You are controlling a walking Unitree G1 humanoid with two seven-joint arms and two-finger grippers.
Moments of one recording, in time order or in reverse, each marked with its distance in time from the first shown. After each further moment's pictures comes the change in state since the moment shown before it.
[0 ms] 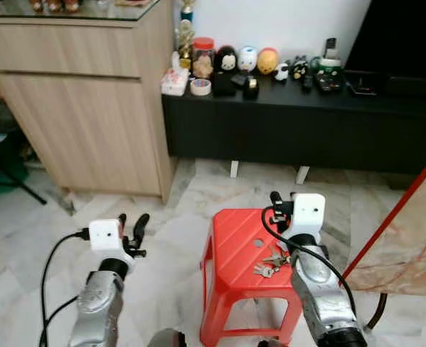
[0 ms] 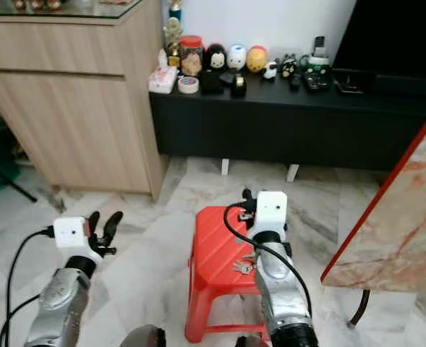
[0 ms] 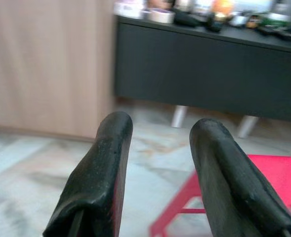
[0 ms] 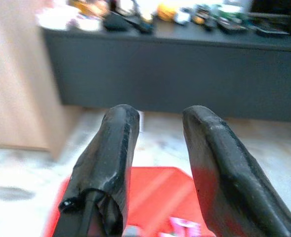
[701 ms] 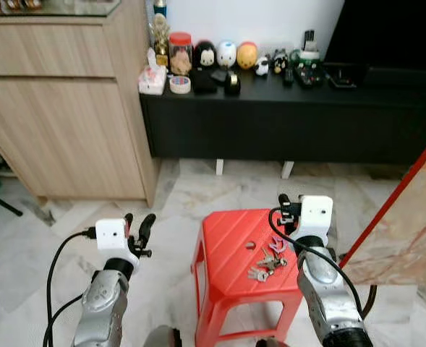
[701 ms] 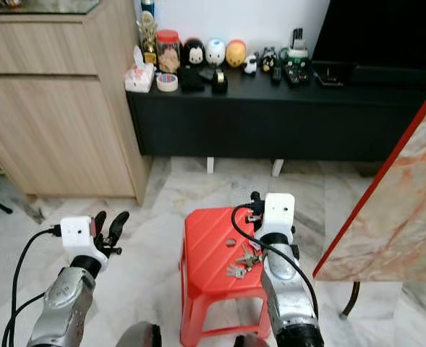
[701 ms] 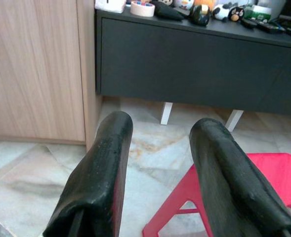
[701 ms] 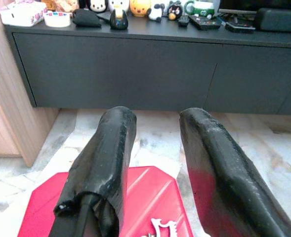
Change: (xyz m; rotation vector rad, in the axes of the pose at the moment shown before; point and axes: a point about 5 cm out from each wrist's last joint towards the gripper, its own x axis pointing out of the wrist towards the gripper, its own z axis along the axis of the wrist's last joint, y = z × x) left arm 0.000 0.005 0.001 0.011 0.000 0.008; right arm 0.002 -0.001 0.002 0.009 0.000 -0.013
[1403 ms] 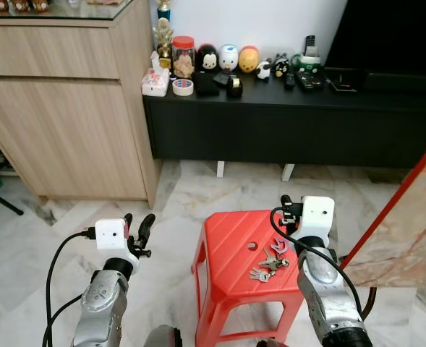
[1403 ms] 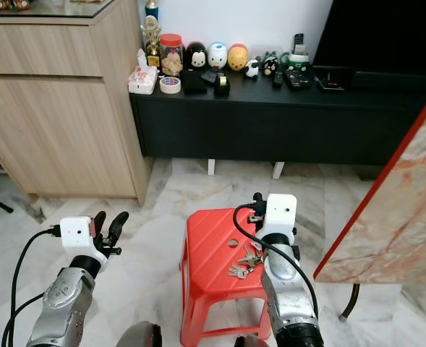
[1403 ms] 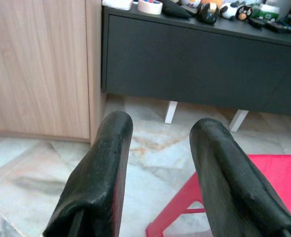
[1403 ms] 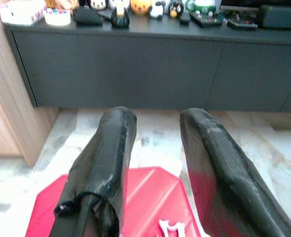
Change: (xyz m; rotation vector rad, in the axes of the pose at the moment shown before) left arm -0.003 0.006 -0.002 0.008 0.010 0.016; right arm 0.001 0.007 -0.002 0.017 0.012 0.003
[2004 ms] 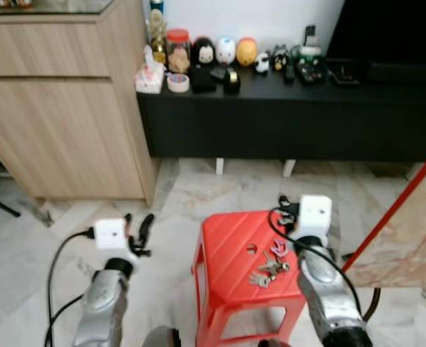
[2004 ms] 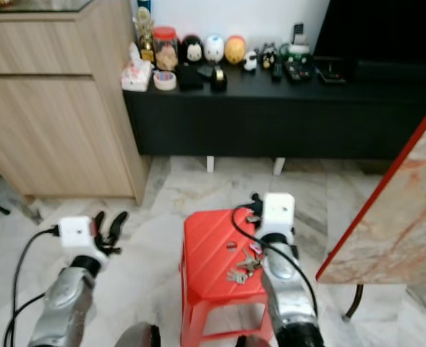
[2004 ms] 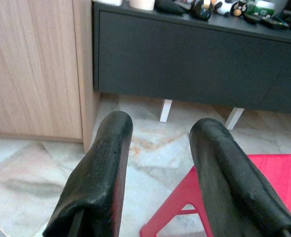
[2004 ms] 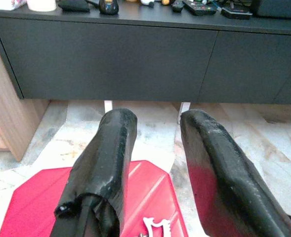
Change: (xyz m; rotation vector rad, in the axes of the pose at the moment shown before) left arm 0.002 -0.006 0.000 -0.012 -0.006 -0.013; right arm 0.000 -0.009 -0.005 -0.018 0.028 -0.021
